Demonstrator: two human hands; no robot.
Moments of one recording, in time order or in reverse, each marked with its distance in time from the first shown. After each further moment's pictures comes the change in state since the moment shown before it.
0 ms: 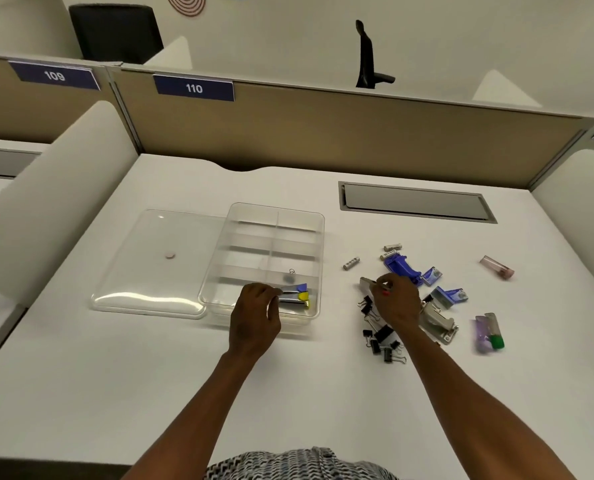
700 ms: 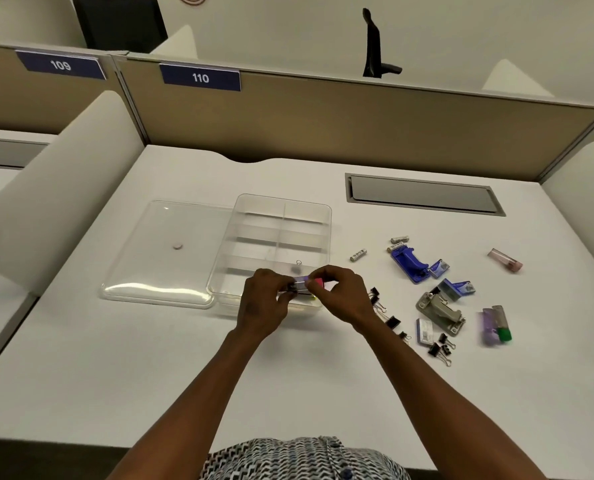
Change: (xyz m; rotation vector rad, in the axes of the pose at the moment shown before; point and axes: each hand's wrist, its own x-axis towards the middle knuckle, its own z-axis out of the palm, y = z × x) left_hand 0.017 0.009 -0.015 -0.034 -0.168 0.043; right_hand -0.062 -0.095 0.031 0.356 -0.295 -0.269
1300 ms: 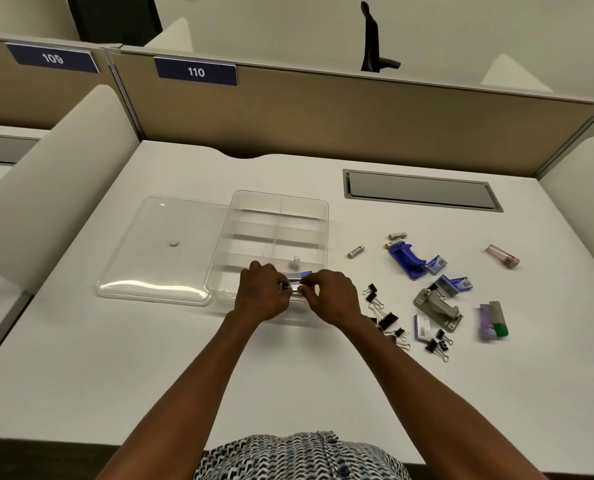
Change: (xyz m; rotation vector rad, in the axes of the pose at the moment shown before) left_hand 0.023 -0.007 0.005 0.298 -0.265 -0.143; right_hand 0.007 0.012 0.023 -0.492 -0.022 -0.157
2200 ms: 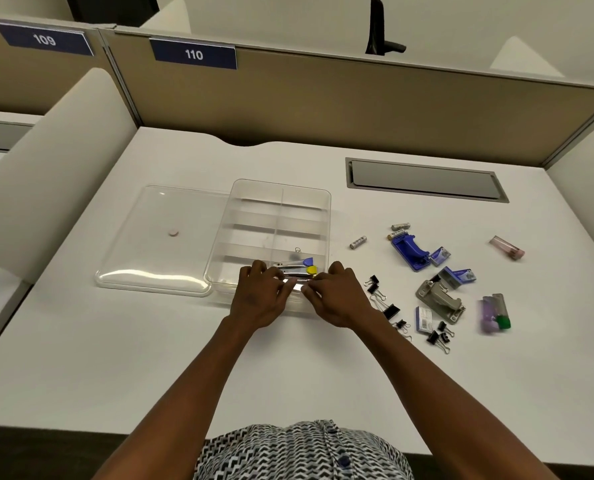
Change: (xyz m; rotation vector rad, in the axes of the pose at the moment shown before) left_hand -0.018 -0.020 0.027 0.069 0.119 0.151; right_hand -0.013 0.015 -0.002 -0.273 -0.086 -0.272
